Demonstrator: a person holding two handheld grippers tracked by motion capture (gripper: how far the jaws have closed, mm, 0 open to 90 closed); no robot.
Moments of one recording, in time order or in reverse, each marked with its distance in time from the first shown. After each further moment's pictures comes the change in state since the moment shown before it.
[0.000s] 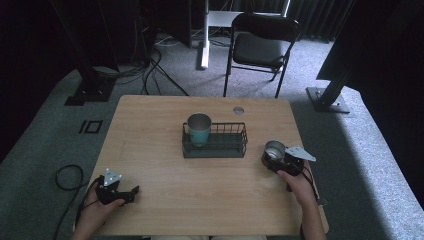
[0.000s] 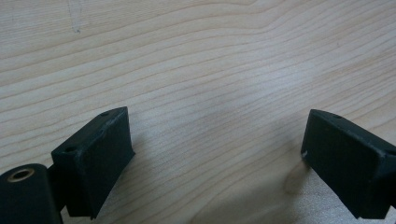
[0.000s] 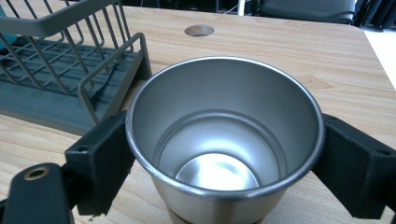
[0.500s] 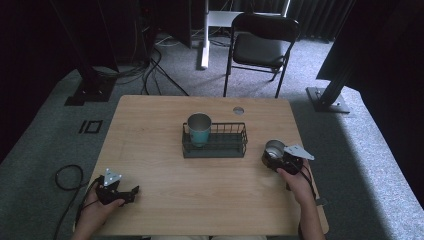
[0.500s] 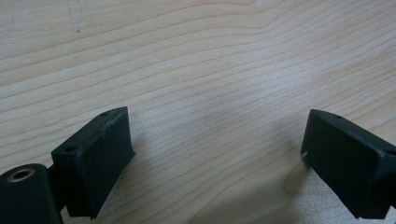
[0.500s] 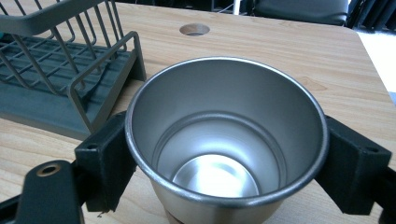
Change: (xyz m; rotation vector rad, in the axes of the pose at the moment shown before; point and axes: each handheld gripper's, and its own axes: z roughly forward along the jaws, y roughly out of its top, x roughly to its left) left arm 0.000 0.000 0.000 0.001 0.000 0.000; right arm 0.000 0.003 0.003 0.008 -0.022 -0.019
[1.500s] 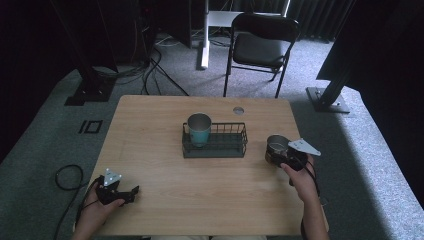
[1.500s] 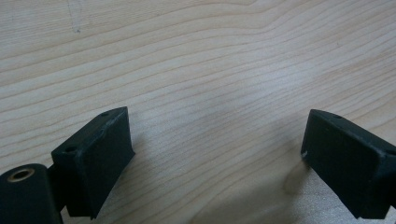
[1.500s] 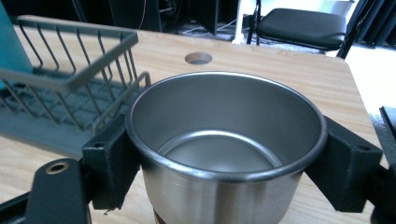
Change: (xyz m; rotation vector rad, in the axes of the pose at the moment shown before) left arm 0.000 0.000 0.000 0.000 0.000 0.000; right arm -0.001 0.028 -0.017 -0.048 0.018 -0.001
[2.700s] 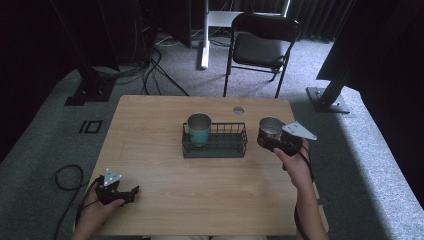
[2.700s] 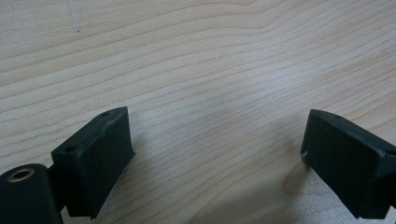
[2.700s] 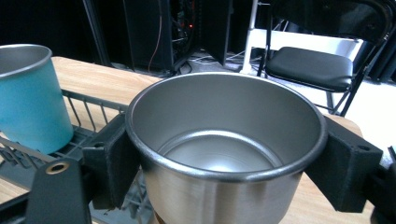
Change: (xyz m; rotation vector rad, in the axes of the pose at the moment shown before) left arm 0.000 0.000 0.000 0.000 0.000 0.000; right arm 0.028 0.064 -0.001 -0.094 0.032 -0.041
